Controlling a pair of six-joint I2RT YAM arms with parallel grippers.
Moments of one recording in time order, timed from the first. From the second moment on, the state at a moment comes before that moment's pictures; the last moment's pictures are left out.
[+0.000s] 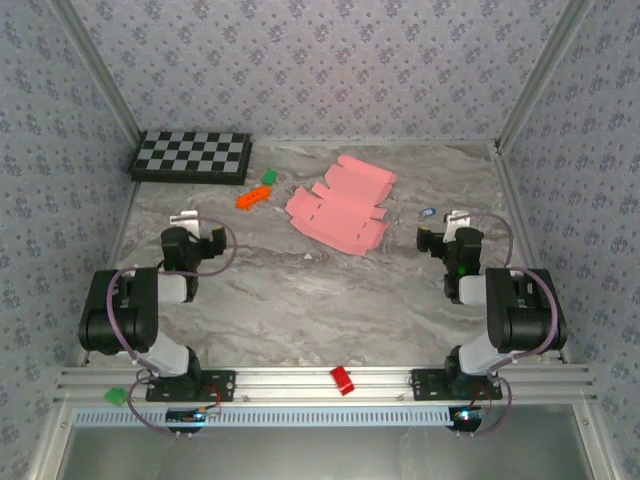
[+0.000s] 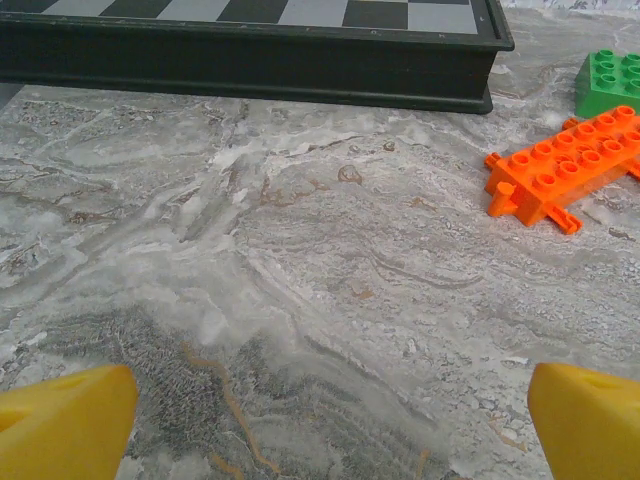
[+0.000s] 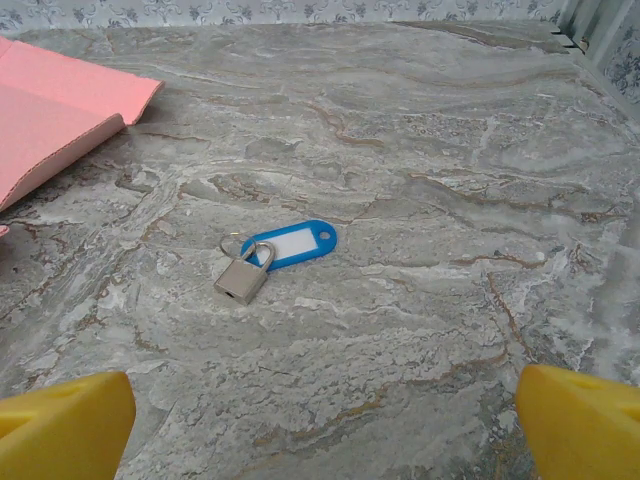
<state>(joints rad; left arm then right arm) 0.03 1.53 0.39 0.72 -0.02 -0.03 -0.03 1.53 0.36 0.76 0.01 -0.02</state>
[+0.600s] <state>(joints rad) 0.03 1.53 0.39 0.72 -0.02 -0.03 -0.03 1.53 0.36 0.76 0.01 -0.02</state>
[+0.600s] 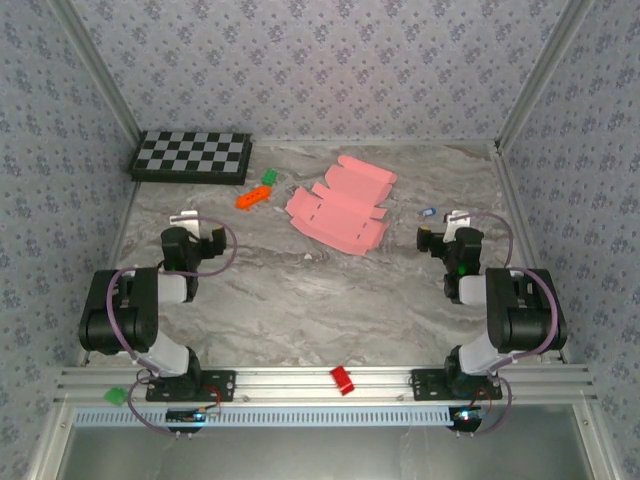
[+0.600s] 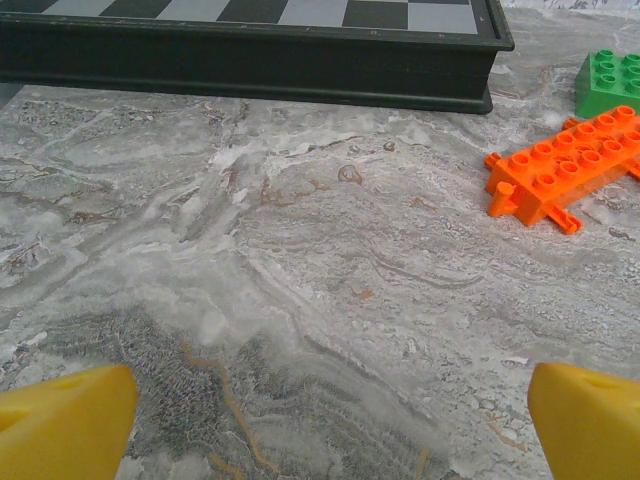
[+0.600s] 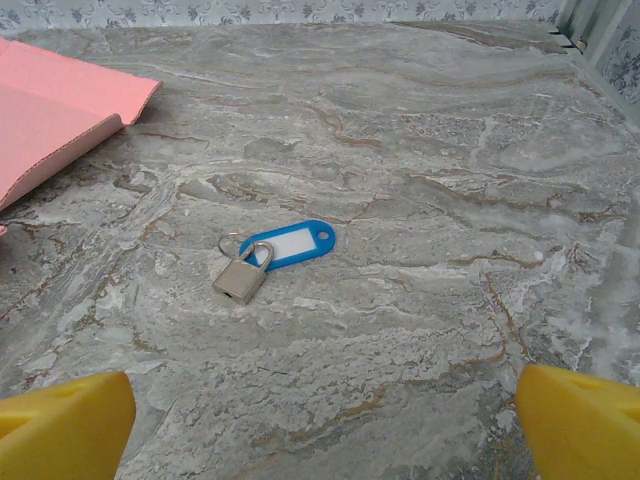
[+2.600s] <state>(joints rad) -0.55 2.05 1.41 -0.18 0.31 -0.61 0.31 1.99 1.45 -0.36 -0.19 0.19</state>
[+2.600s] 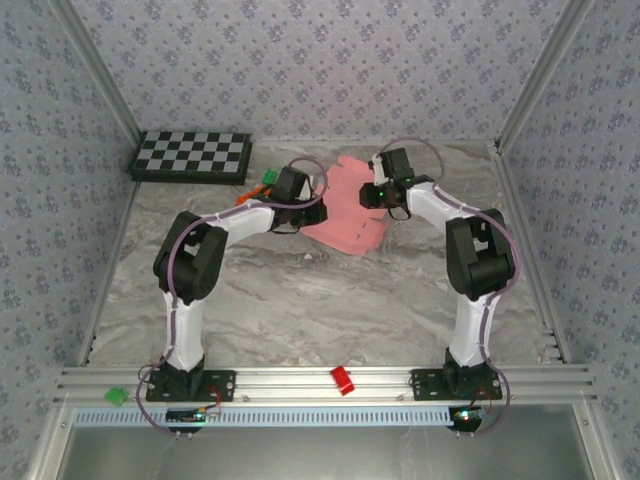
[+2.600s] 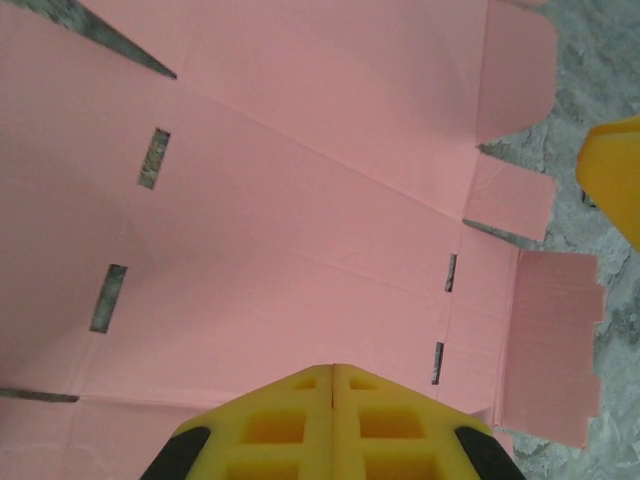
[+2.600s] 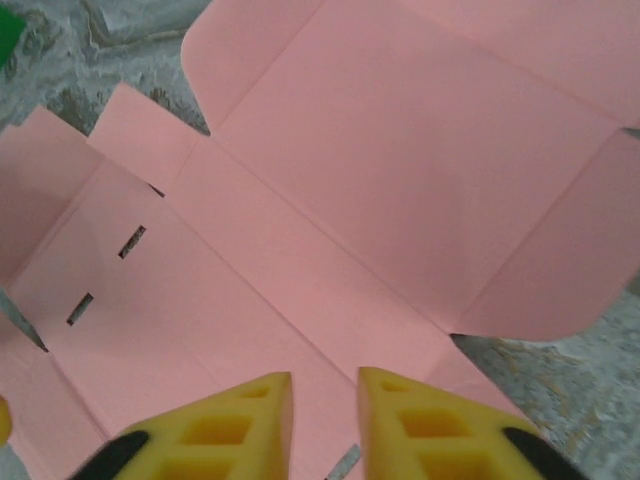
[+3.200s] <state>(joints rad) -0.56 2.10 1.37 -0.22 0.31 -0.62 0.39 2.08 1.41 -0.38 -0.23 0.22</state>
